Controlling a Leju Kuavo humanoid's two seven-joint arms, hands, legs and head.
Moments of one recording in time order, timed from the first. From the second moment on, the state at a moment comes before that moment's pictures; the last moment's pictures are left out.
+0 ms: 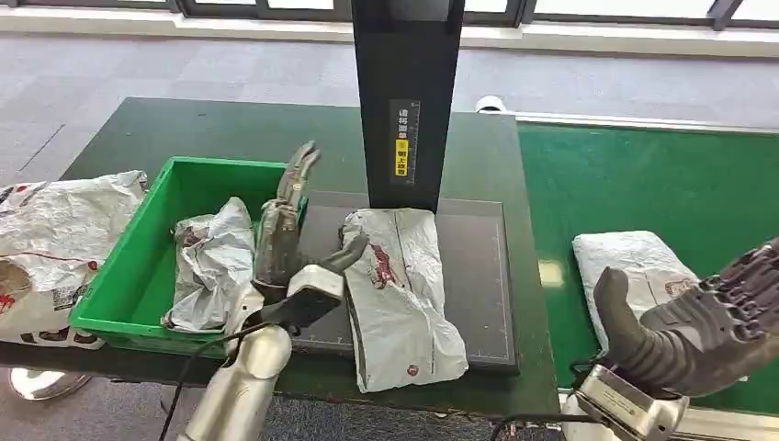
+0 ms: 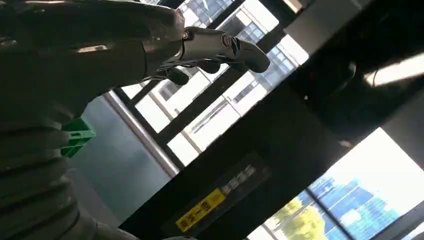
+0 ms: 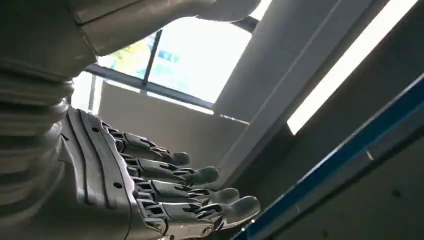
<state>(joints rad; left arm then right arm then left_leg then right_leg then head) -0.30 -0.27 -0.25 -1.32 -0.68 0.37 -0.53 0.01 0.32 0.08 -1.96 0.78 -0.70 -0.70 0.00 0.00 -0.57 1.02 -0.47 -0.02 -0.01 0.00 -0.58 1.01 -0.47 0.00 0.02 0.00</state>
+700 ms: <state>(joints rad) -0.53 -0.32 -0.26 -0.48 -0.96 0.34 -0.21 0.01 0.32 0.10 -2.00 0.79 -0.70 -0.70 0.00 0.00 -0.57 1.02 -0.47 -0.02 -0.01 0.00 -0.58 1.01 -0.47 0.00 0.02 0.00</state>
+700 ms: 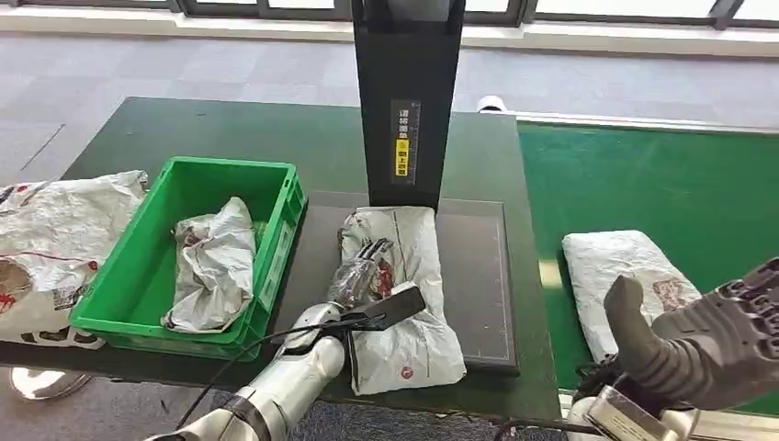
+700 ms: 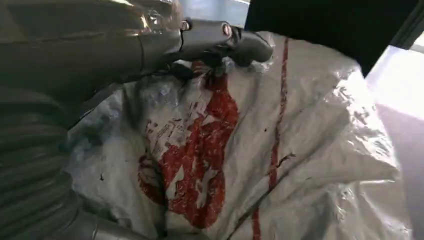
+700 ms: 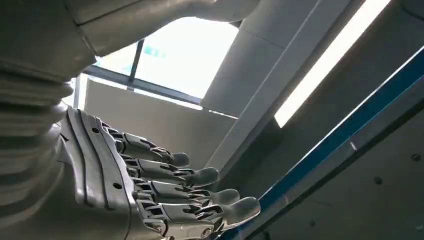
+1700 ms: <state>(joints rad) -0.58 -0.30 -0.37 -0.40 -1.19 0.23 -0.01 0.00 0.32 0.11 -1.99 0.77 -0.70 -0.70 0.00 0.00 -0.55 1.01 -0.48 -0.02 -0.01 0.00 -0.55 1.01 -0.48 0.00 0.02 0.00</state>
